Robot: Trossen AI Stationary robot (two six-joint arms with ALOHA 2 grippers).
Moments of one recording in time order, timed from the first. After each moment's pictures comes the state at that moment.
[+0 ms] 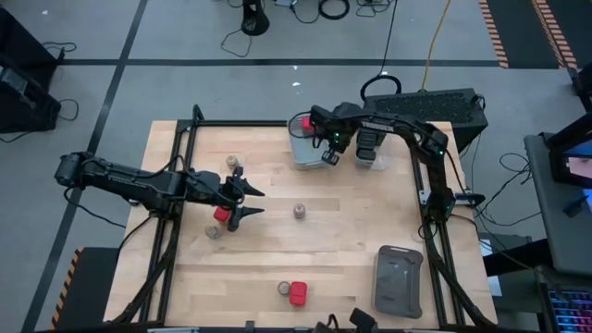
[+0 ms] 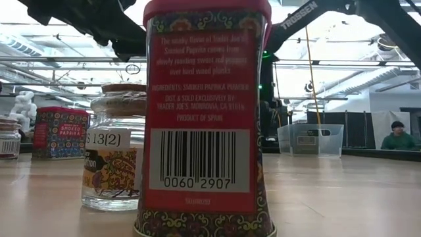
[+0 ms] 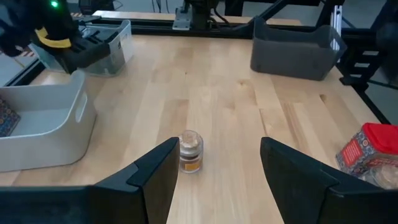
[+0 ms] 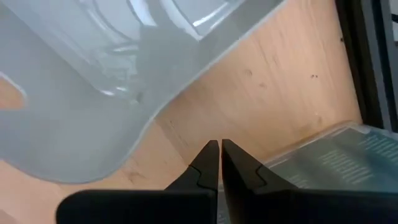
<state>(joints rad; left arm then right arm) -0.10 0.98 0.55 0.03 -0.06 -0.07 -0.55 2.05 1.62 -1.08 0.15 -0.01</state>
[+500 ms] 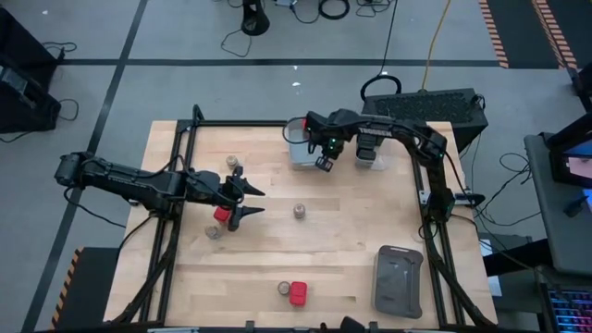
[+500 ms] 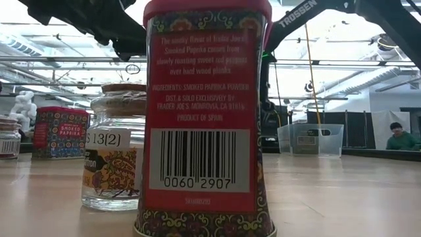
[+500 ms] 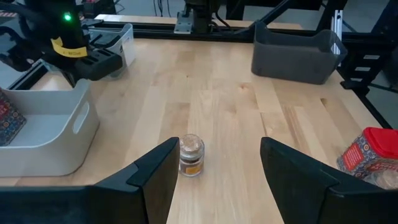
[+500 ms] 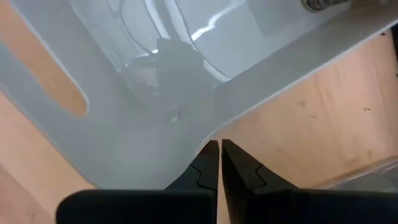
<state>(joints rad) -0.10 0.98 0.55 0.04 -0.06 -0.07 -0.50 2.05 1.60 -1.00 0.07 0.01</state>
